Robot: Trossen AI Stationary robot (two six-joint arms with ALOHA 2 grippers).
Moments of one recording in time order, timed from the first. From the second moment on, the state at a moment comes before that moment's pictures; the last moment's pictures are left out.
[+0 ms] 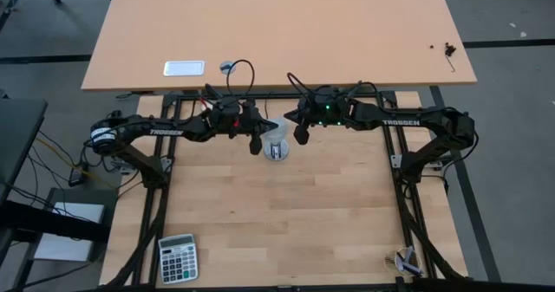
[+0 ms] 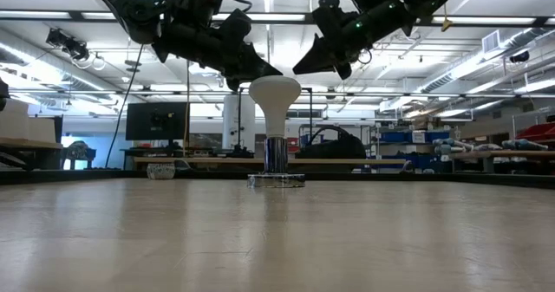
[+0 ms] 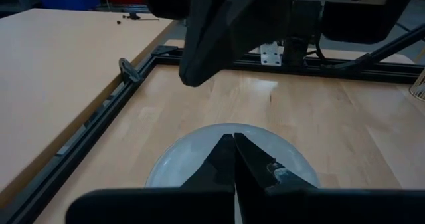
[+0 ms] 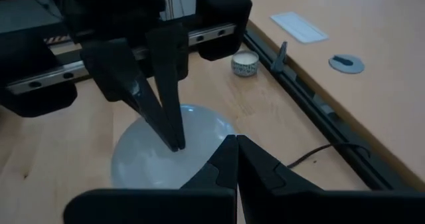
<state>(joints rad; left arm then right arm) 0.38 1.48 0.79 0.40 0.21 0.05 -0.36 1.49 1.02 0.05 -0.05 0.05</state>
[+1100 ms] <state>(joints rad) 0.38 1.48 0.79 0.39 0.22 0.08 -0.28 1.56 1.02 0.04 -0.08 0.11</state>
